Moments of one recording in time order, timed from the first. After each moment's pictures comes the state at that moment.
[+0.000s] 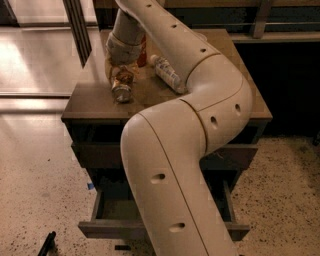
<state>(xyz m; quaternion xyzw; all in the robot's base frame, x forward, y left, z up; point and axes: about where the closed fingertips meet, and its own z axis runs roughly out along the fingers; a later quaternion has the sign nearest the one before) 0.730 0.136 0.831 -0.27 0.94 0.20 0.05</state>
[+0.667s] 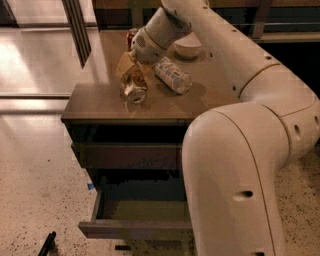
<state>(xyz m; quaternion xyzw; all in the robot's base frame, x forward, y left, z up) 0.699 0.091 0.867 -0.34 0.87 0.34 0.12</state>
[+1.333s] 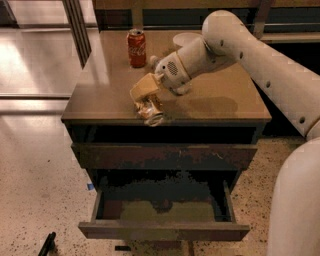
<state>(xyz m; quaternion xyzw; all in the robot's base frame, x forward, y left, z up) 0.623 0.051 0.854 -0.39 0.79 0.44 0.18</state>
